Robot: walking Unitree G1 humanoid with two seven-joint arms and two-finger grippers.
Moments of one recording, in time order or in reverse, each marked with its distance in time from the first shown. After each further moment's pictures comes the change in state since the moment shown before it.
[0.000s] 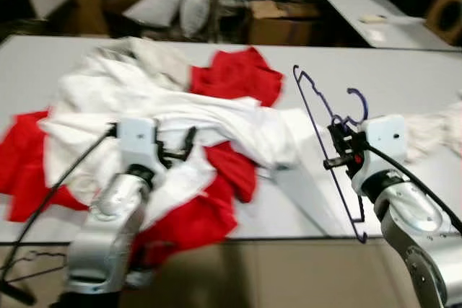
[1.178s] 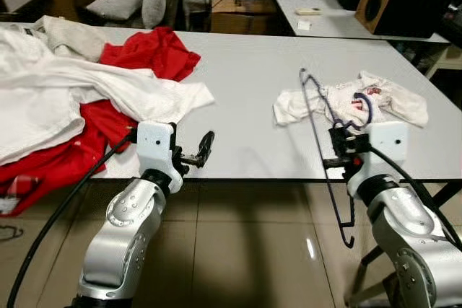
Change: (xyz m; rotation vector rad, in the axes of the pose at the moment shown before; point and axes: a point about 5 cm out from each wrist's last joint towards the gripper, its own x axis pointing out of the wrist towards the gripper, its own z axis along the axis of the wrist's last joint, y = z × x) left arm 0.000 -0.013 -0.004 -0.002 -0.019 -0.047; right arm 0.003 0.005 -0.004 0.098 -0.014 -0.028
